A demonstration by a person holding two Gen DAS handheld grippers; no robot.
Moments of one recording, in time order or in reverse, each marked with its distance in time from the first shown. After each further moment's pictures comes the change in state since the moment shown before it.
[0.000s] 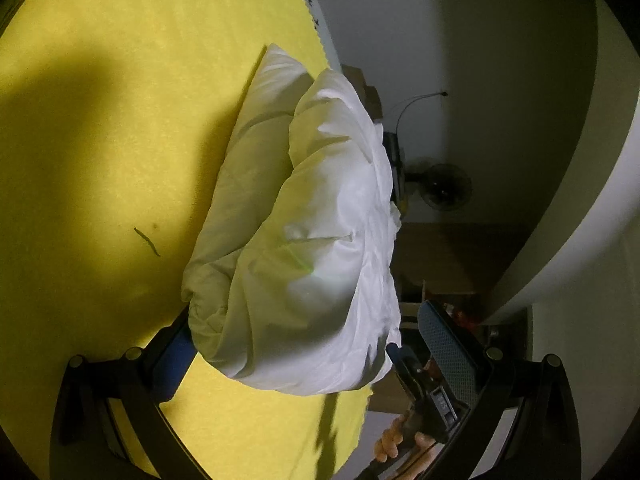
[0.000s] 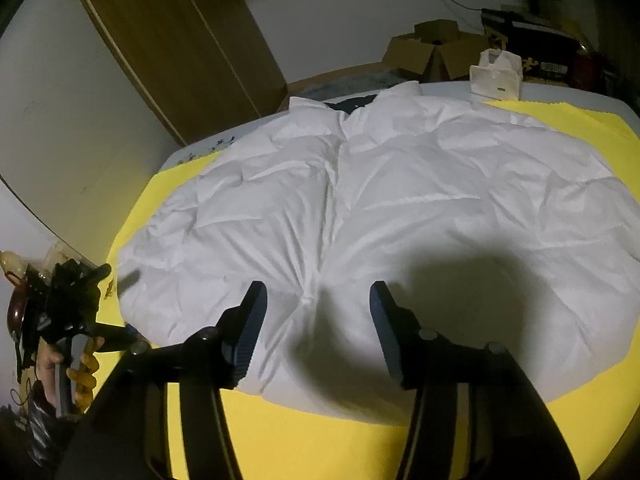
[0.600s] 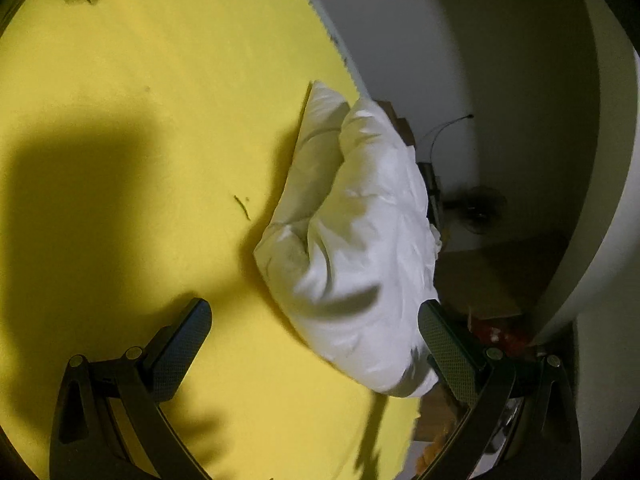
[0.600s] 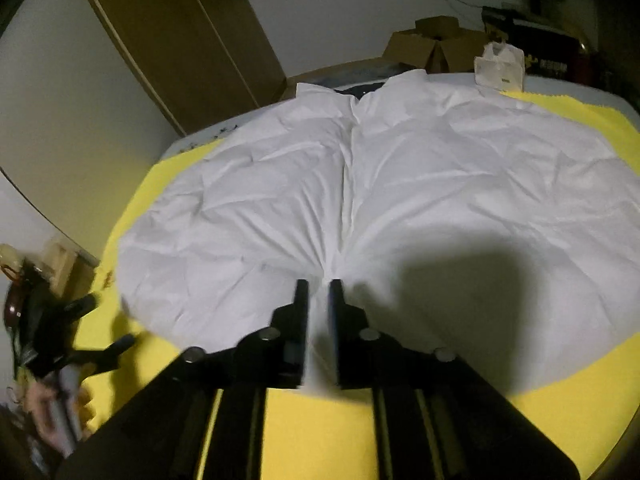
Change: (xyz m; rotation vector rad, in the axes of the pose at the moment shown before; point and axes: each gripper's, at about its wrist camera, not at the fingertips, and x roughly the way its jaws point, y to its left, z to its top) left arm -0.039 0.008 -0.050 0.039 -0.152 0.163; right arm -0.008 0.007 -0.016 0.010 0.019 -0.009
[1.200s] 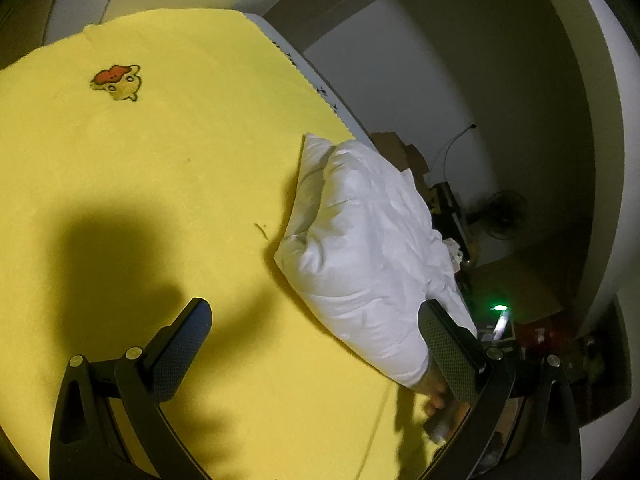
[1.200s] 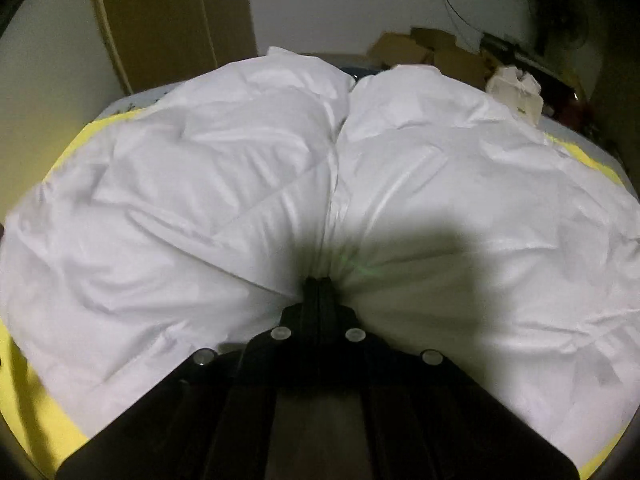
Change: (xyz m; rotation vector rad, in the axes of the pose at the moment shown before) left arm -0.068 -0.033 -0.047 0.174 -0.200 0.159; right arm 0.103 0.020 0.039 -0.135 0.051 -0.251
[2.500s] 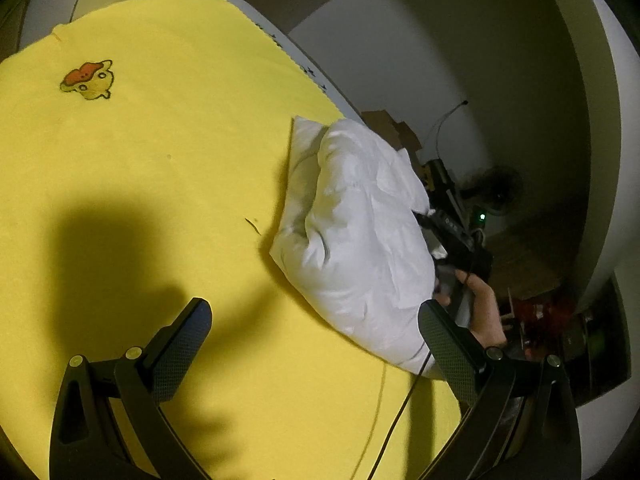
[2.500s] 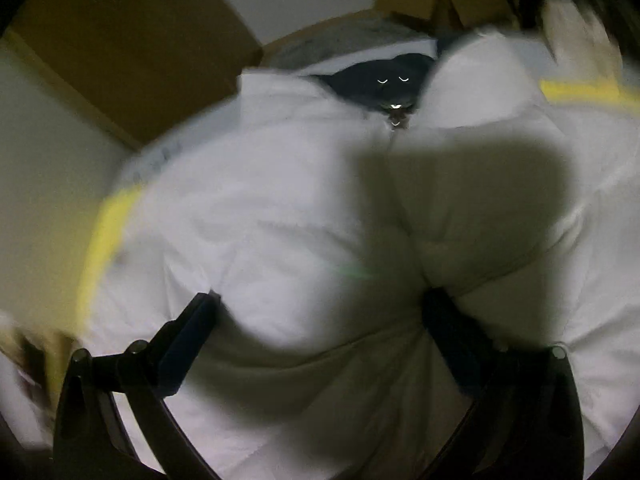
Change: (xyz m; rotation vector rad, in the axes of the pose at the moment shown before) left arm 0.020 0.002 0.016 0.048 0.080 -0.025; right arm 0.077 -0.004 0.095 0.169 0.153 0.228
